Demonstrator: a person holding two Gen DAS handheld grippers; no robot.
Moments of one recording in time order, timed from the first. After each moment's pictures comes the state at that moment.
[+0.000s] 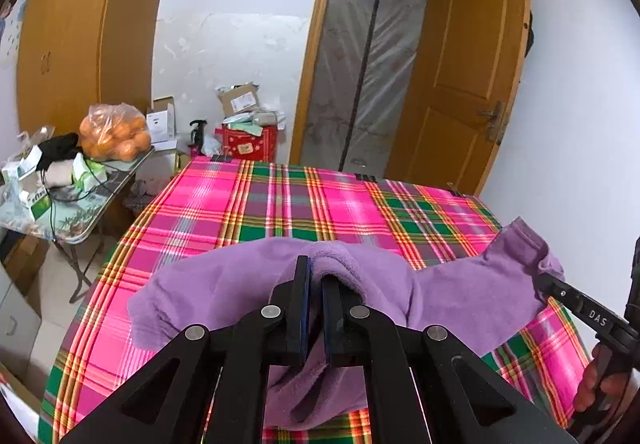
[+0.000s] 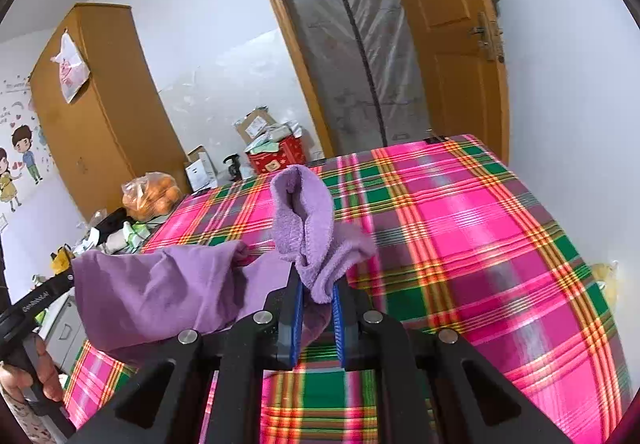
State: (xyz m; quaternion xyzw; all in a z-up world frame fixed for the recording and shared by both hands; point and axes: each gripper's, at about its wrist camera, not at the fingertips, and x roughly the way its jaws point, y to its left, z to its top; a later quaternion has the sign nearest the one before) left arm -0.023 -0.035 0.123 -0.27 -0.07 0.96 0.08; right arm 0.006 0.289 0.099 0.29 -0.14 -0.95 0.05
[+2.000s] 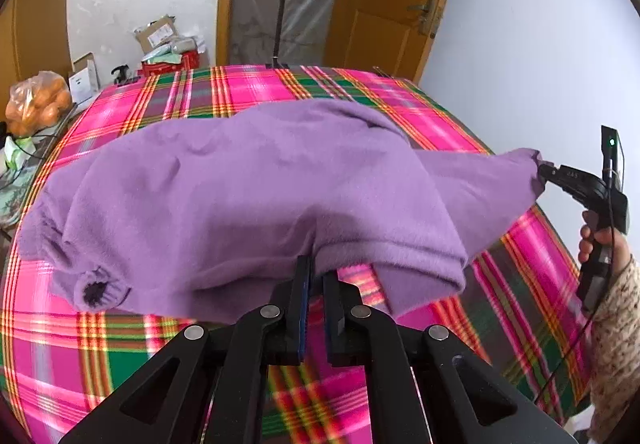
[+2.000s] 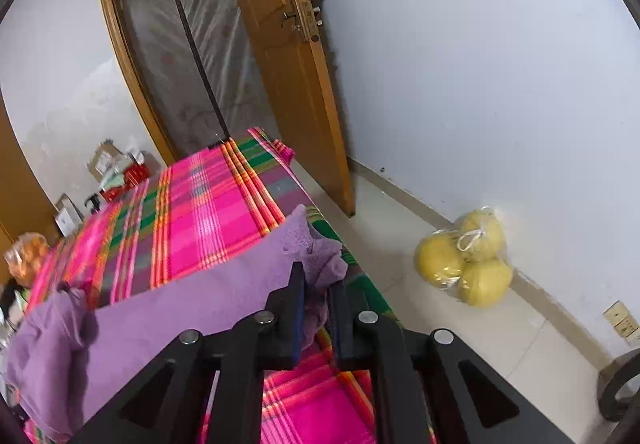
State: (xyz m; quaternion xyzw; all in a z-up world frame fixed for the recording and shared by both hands) left arm 0.009 0.022 0.053 -0.40 0.00 0.89 0.21; right arm 0.042 0.459 0.059 0.32 -0.18 -0.91 -0.21
